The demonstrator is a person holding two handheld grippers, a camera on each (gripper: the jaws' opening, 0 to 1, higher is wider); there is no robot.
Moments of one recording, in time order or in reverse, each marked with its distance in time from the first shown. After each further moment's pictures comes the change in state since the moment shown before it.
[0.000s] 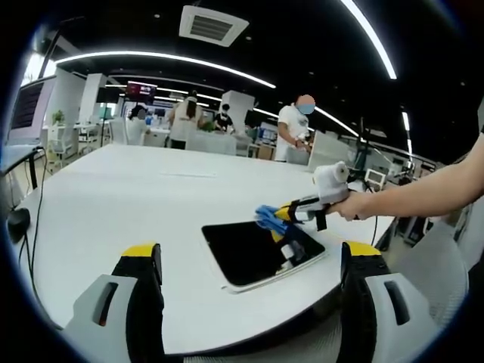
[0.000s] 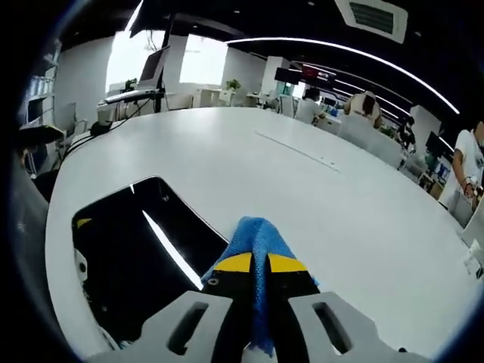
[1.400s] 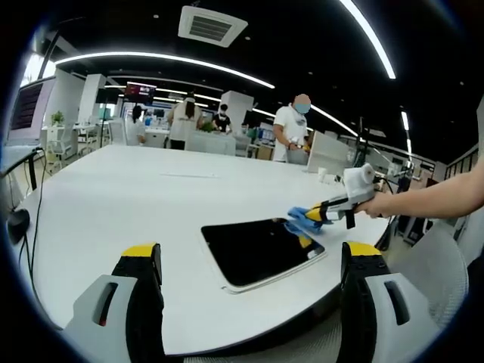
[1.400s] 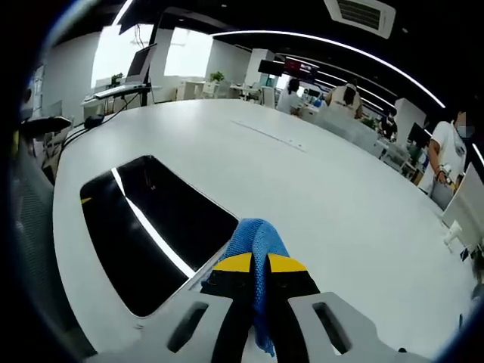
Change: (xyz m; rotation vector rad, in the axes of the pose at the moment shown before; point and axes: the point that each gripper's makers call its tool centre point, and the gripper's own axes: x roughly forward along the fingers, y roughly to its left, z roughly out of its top) left arm 0.000 -0.001 0.000 0.003 0.000 -0.007; right arm -0.067 -0.034 -0.054 0.053 0.082 -0.090
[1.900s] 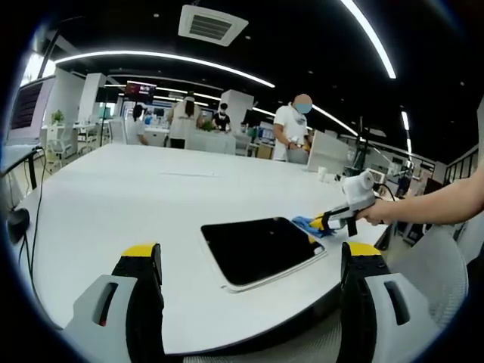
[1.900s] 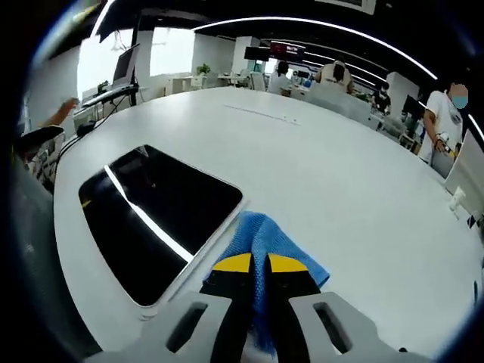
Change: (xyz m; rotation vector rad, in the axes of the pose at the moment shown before) left arm 0.000 0.000 -0.001 -0.003 0.006 0.000; right arm 0.003 0.009 -0.026 0.132 0.097 -0.005
